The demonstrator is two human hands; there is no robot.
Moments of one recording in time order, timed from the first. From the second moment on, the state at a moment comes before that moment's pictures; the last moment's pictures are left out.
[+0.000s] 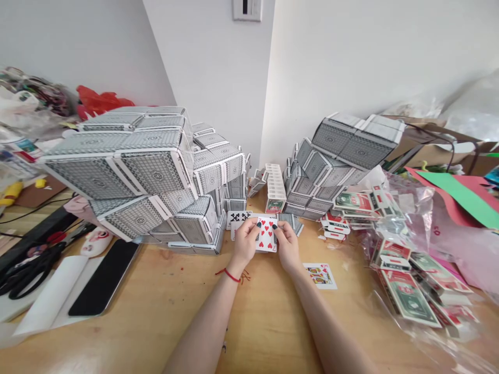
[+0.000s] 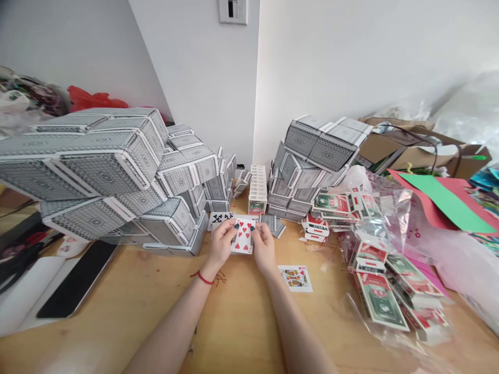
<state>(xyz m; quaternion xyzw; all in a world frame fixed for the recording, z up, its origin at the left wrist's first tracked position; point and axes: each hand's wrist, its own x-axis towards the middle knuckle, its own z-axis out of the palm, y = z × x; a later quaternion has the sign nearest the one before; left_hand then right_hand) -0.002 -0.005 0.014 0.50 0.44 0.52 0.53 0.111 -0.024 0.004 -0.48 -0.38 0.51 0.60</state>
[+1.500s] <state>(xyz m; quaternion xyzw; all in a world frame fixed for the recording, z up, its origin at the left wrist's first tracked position) -0.027 0.005 0.016 0.57 0.41 0.46 0.54 0.117 -0.021 -0.007 -0.38 -0.35 0.70 0.50</state>
